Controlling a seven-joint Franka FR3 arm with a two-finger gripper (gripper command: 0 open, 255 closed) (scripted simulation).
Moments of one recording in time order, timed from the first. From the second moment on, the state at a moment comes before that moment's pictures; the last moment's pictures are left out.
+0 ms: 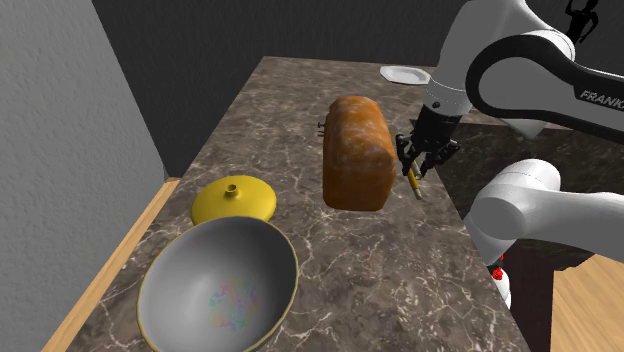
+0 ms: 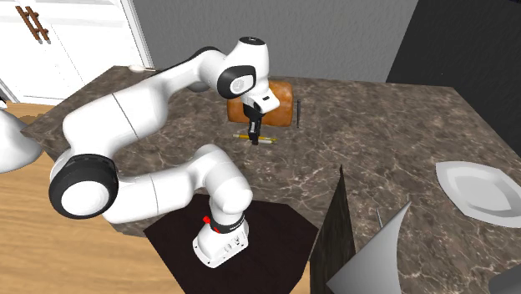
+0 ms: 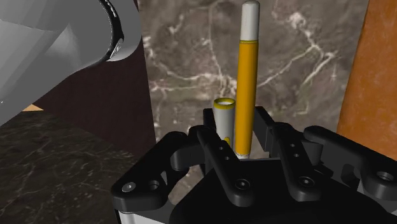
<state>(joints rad) -0.23 -1.30 0.32 -2.81 0.32 1.55 0.81</state>
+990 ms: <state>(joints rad) -0.25 -1.23 0.27 -2.64 0.28 1.45 0.82</state>
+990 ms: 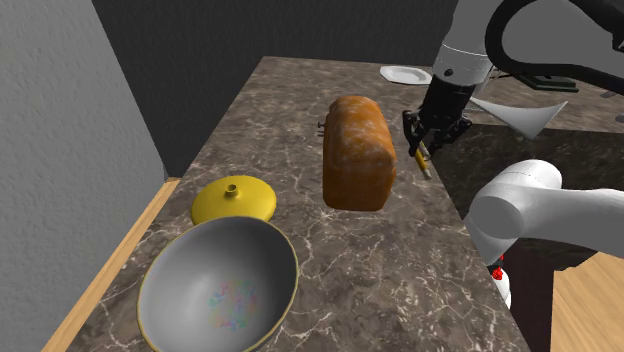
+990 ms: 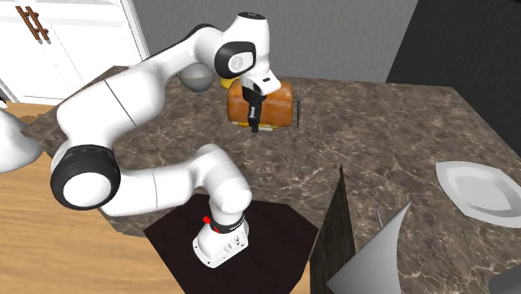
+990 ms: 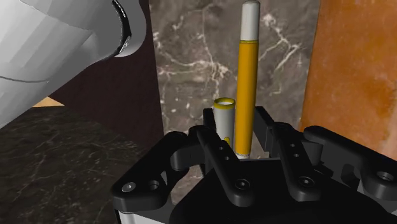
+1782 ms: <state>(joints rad) -0.27 -1.15 0.24 -2.45 0.24 1.34 0.82</state>
